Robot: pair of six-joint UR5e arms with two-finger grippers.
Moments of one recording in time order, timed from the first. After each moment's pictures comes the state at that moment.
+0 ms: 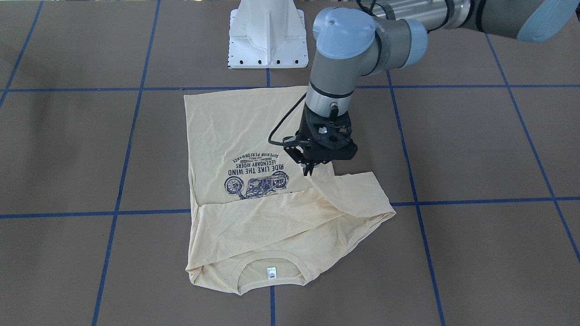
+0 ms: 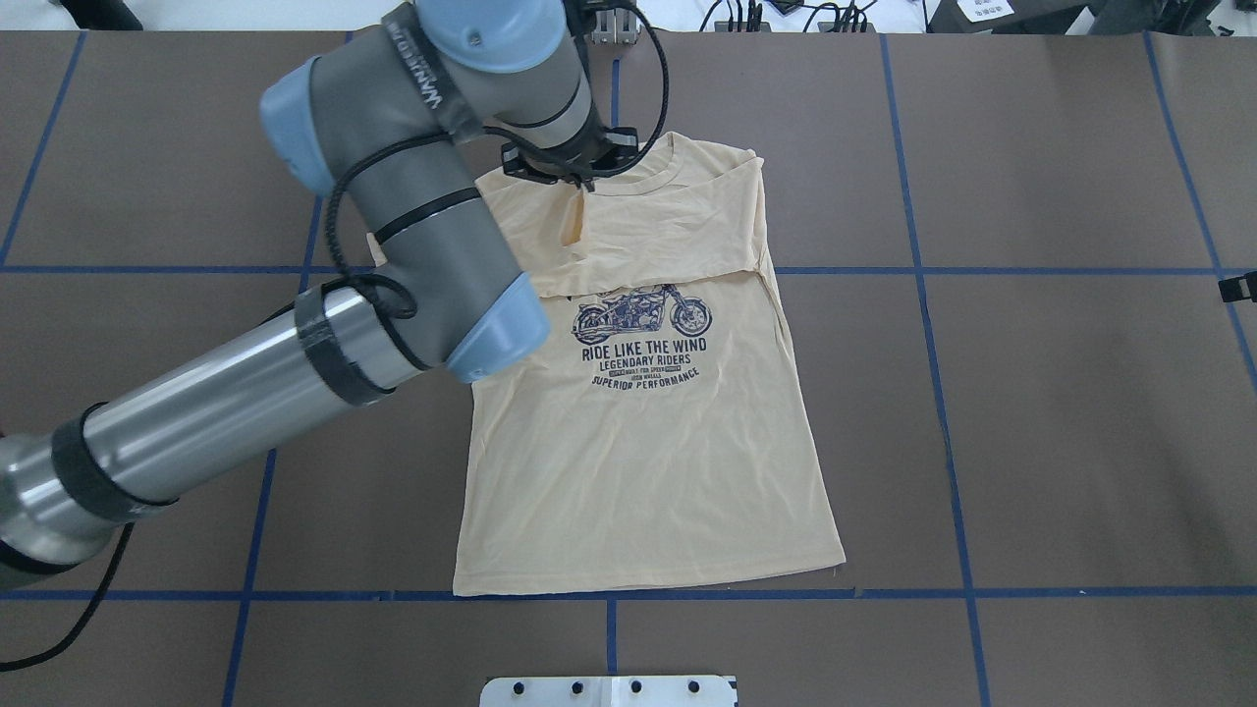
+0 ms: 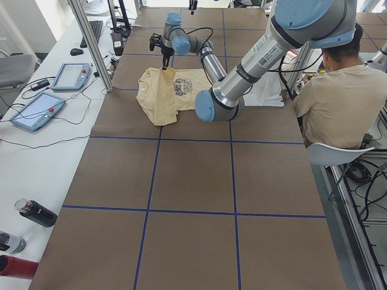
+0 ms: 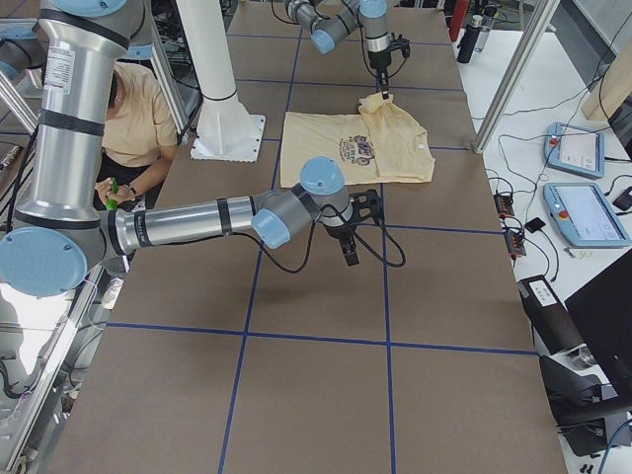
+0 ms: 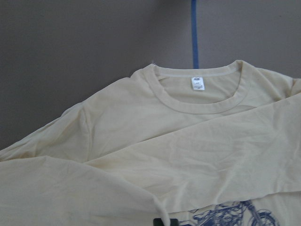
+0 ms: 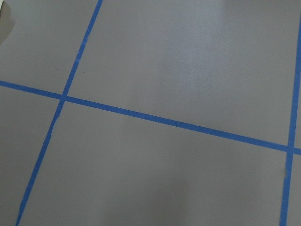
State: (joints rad) left arm -0.71 -2.59 -1.41 -1.64 -1.86 -1.22; right arm 1.29 -1.77 1.93 -1.08 2.27 0.42
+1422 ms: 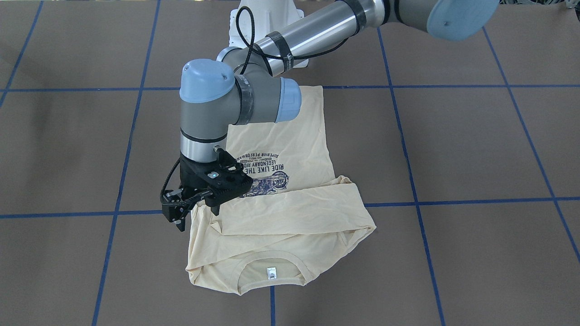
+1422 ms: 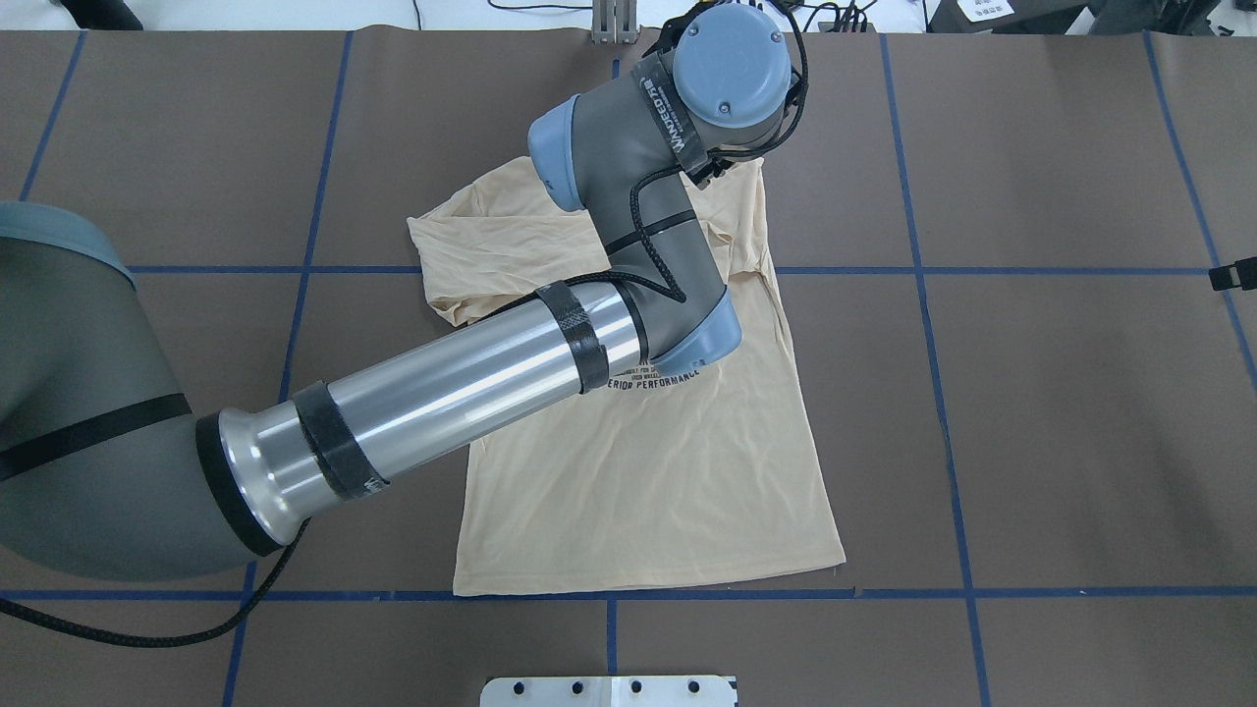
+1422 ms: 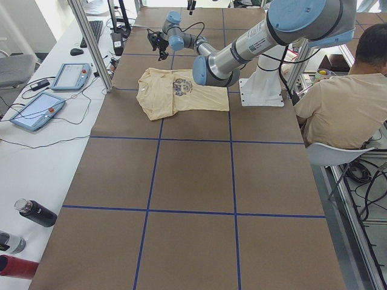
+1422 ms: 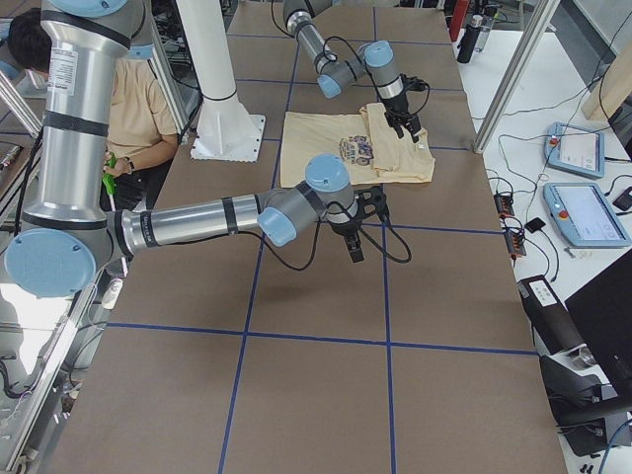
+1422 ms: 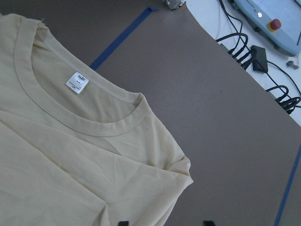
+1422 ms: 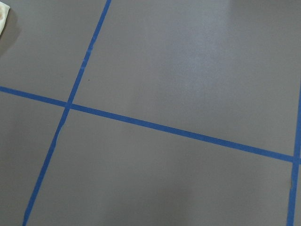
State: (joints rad) left arm -0.61 -2.88 -0.86 -2.09 -1.62 -1.82; right arm 1.29 -1.74 1.92 -1.08 2.28 0.42
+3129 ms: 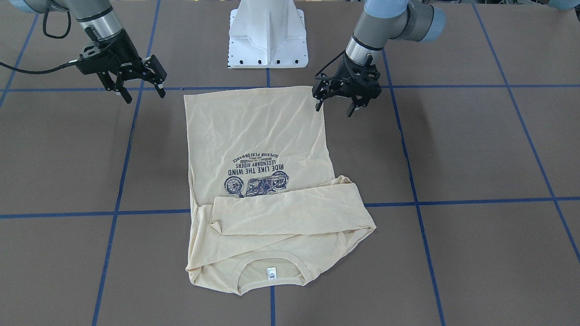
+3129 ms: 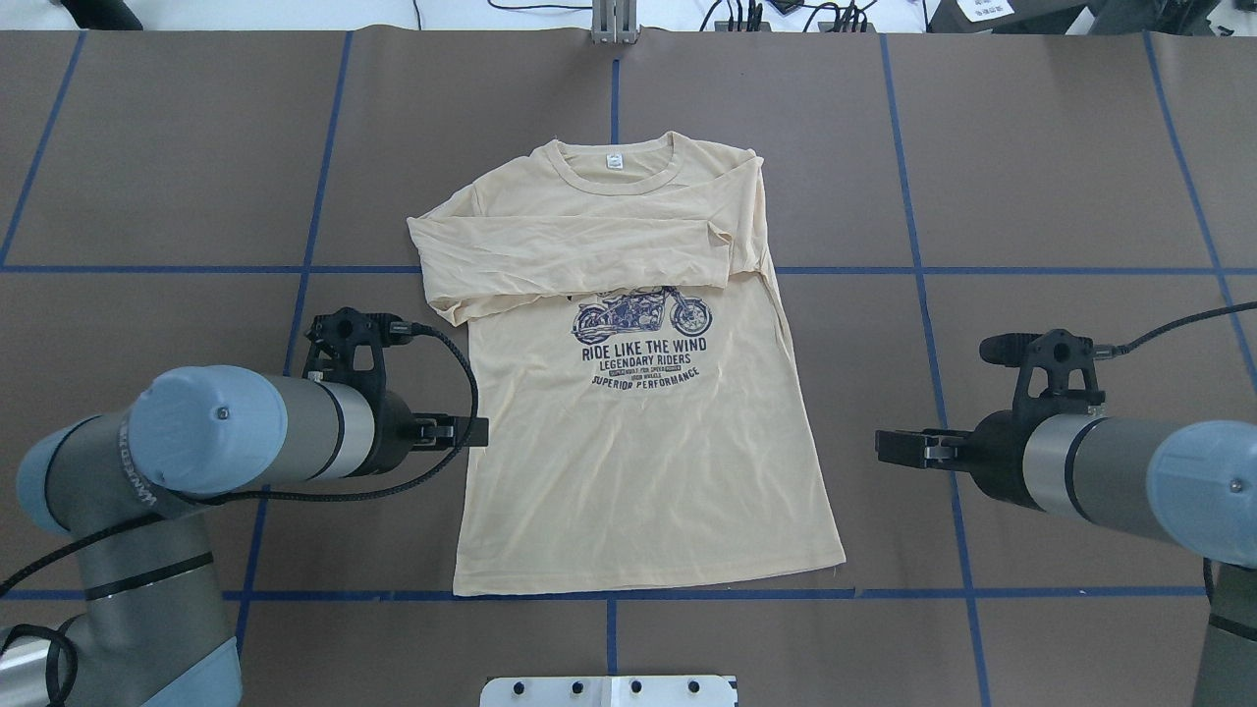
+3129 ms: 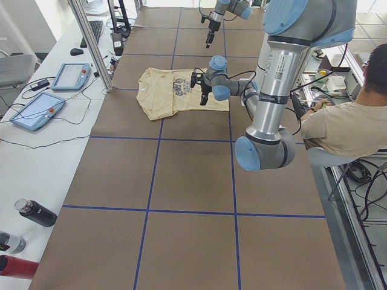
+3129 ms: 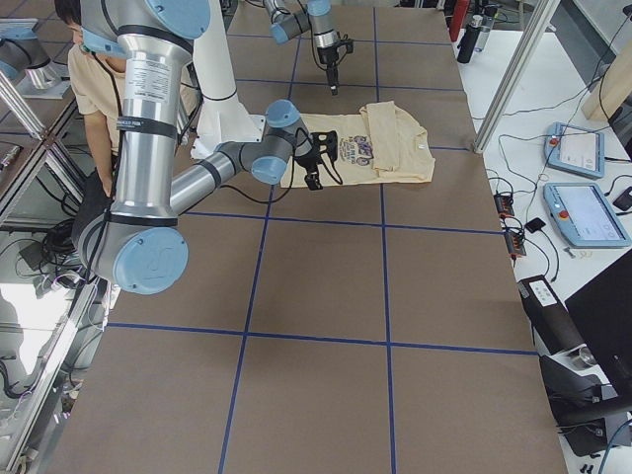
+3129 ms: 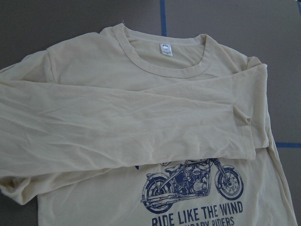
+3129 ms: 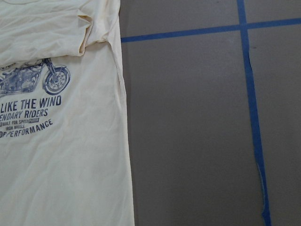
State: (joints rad) left arm -0.40 -1.83 -1.97 -1.96 -1.68 -1.30; right arm 0.39 -1.70 2.21 -1.09 1.56 1.34
